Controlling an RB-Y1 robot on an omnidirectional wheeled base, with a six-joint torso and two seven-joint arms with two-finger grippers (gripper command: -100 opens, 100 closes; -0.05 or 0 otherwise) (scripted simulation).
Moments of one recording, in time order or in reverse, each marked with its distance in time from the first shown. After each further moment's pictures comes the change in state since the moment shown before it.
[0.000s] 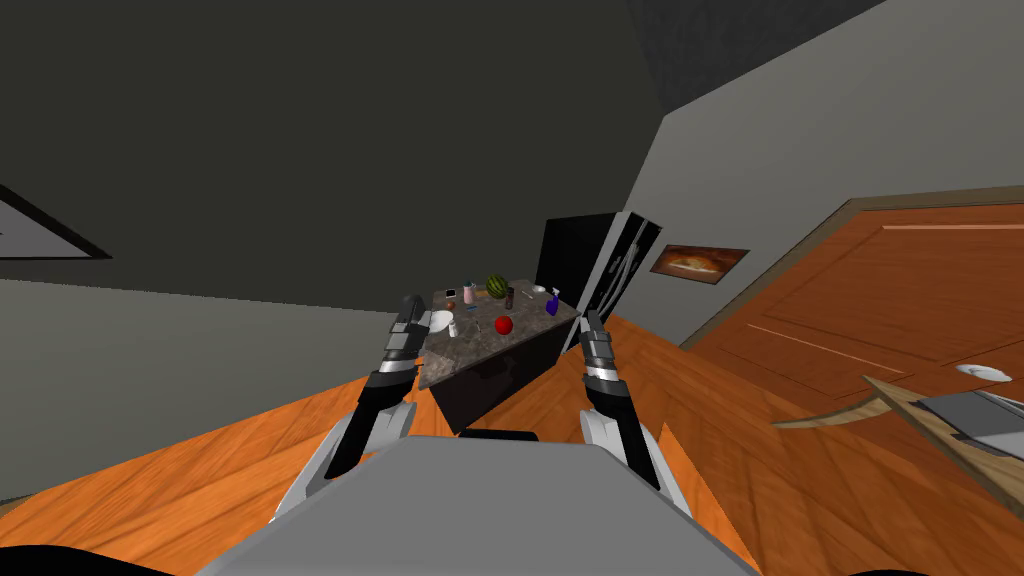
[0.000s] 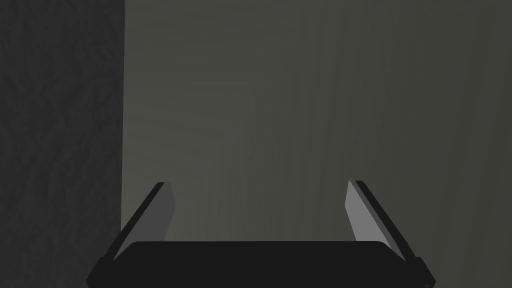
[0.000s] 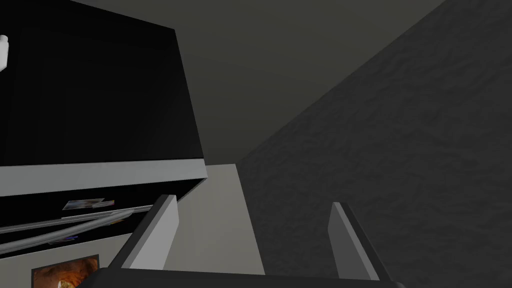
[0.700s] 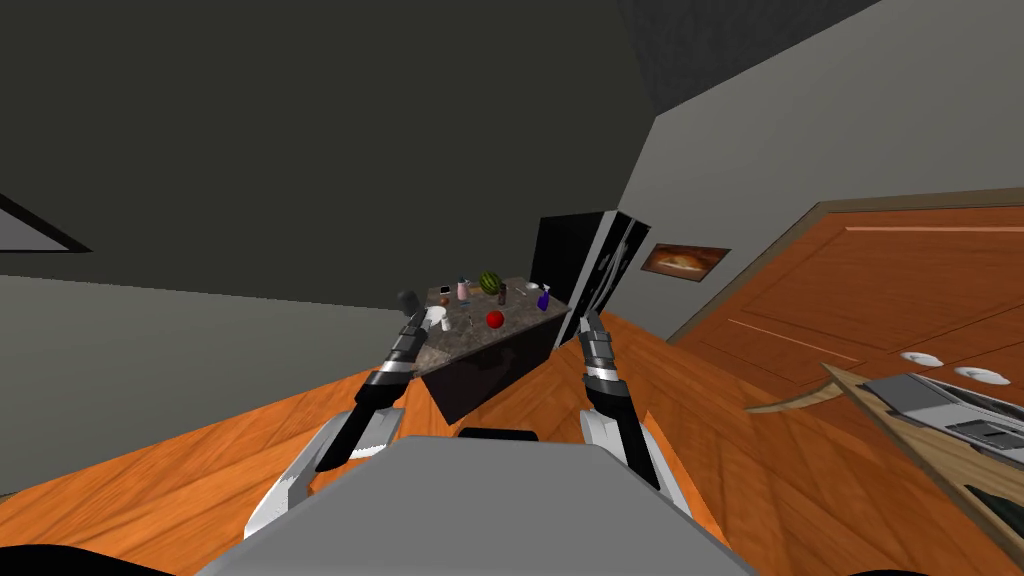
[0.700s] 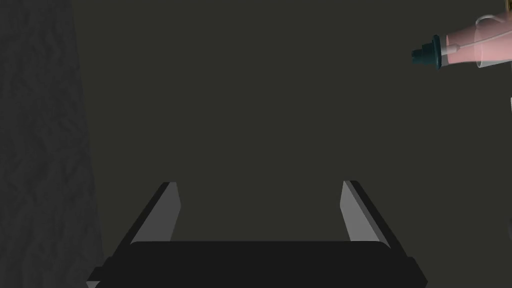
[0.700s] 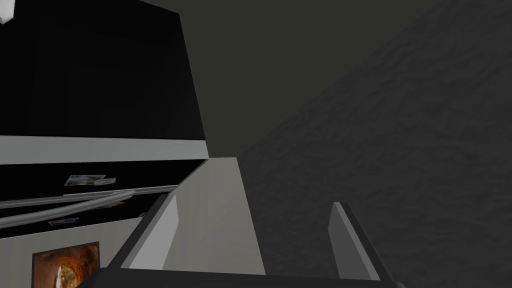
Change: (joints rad) left arm 0.008 0.128 0.028 0.056 -0.044 0.120 -0.036; right arm 0.000 0.000 0.000 0.000 0.000 0.000 0.000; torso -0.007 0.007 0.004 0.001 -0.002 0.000
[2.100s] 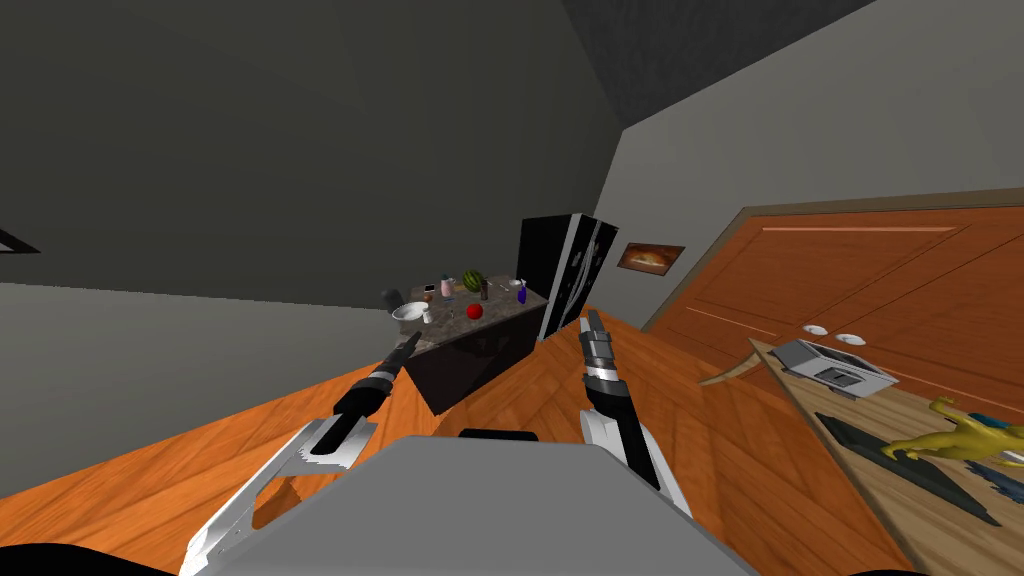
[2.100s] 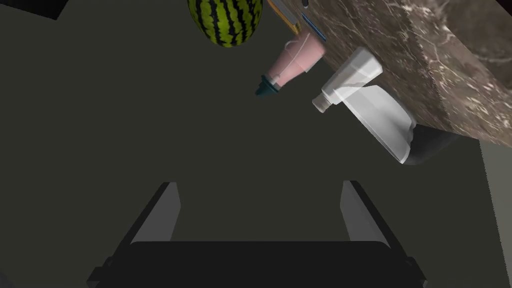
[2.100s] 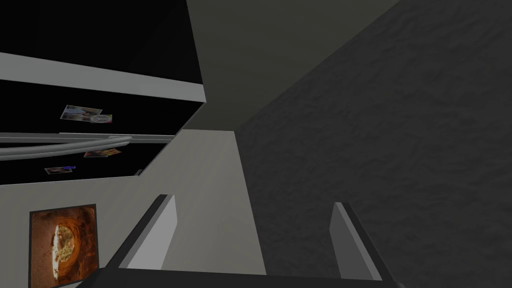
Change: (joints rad) left arm 0.019 0.189 0.076 0.186 -0.131 0.347 -0.113; right arm 0.000 0.000 0.000 0.000 0.000 0.000 0.000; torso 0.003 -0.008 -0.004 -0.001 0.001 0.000
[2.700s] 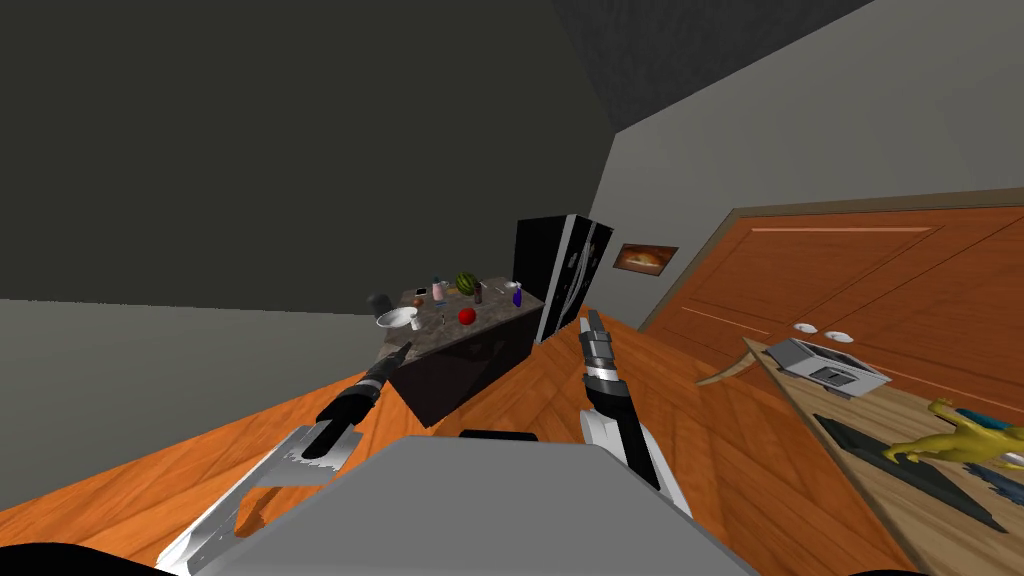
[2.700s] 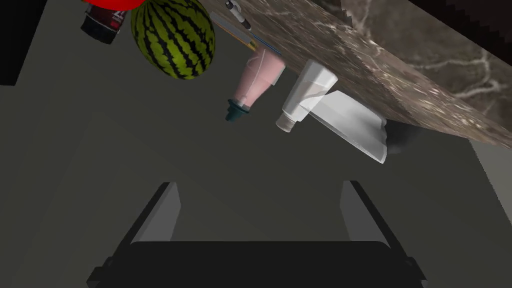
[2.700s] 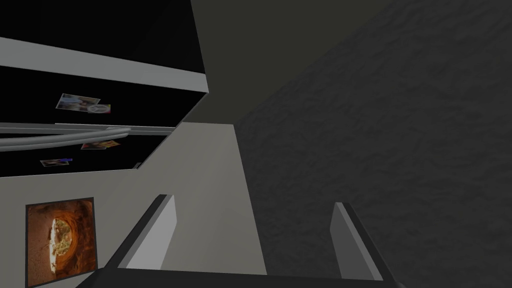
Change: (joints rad) left arm 0.009 0.061 0.029 0.105 -0.047 0.062 -0.065; right arm 0.000 0.000 0.000 0.000 0.000 0.000 0.000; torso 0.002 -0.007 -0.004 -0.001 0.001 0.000
